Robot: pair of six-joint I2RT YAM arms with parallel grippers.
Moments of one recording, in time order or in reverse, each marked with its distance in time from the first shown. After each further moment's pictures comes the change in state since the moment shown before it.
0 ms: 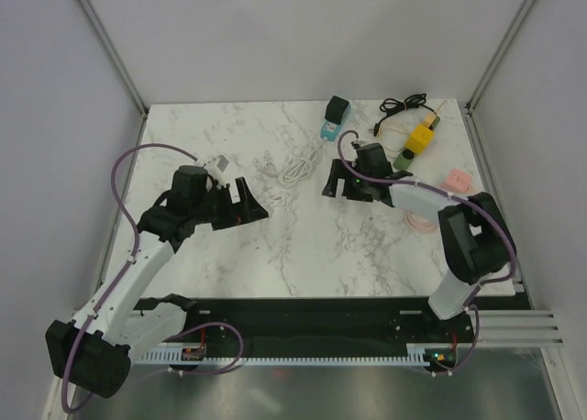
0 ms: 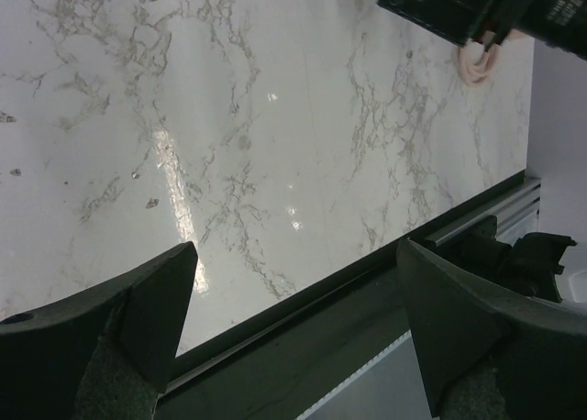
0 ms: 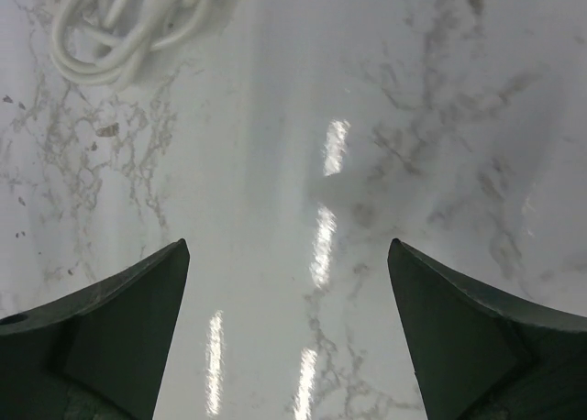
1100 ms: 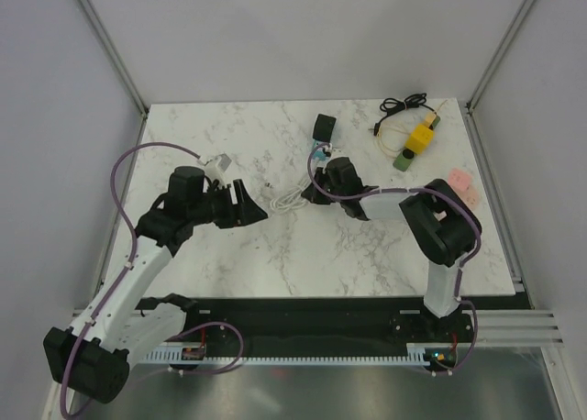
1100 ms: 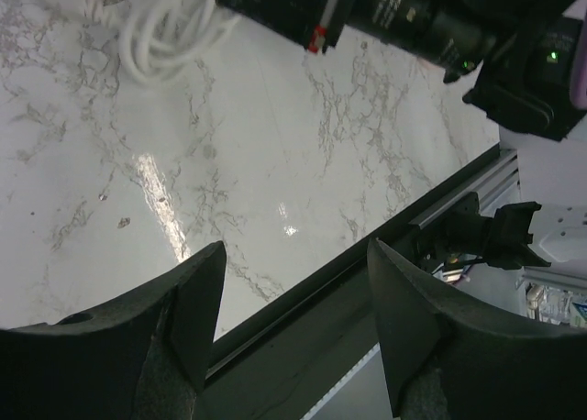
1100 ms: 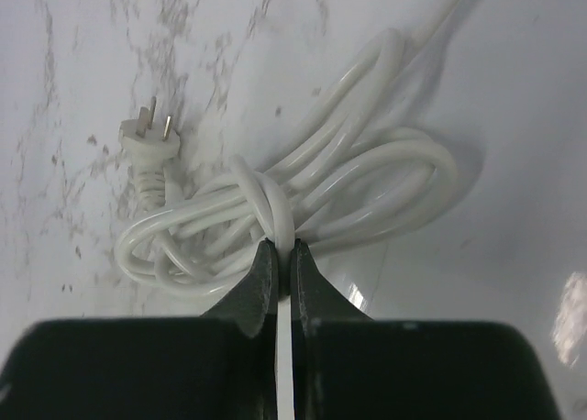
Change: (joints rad) left arm 0.000 -0.060 -0.013 0.036 0.093 0.047; right arm 0.186 0.331 0.084 0.494 0.047 0.108
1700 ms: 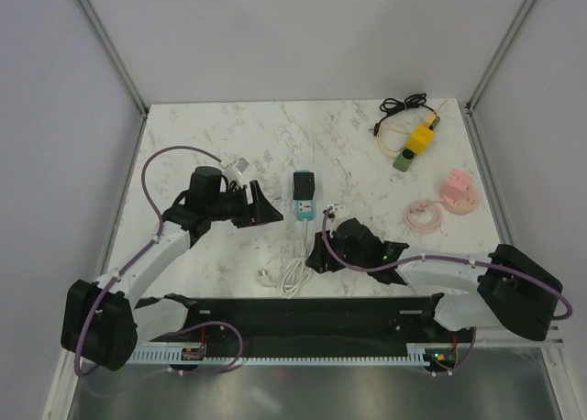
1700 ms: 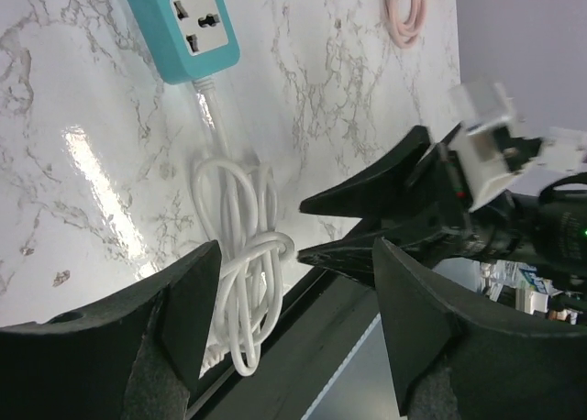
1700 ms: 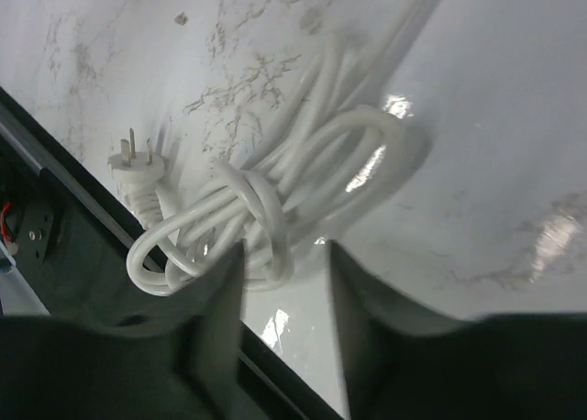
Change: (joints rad) left arm -0.013 0.196 -0.121 0.312 0.151 -0.073; right arm 0.377 -0.610 -0.569 -0.130 0.039 0.059
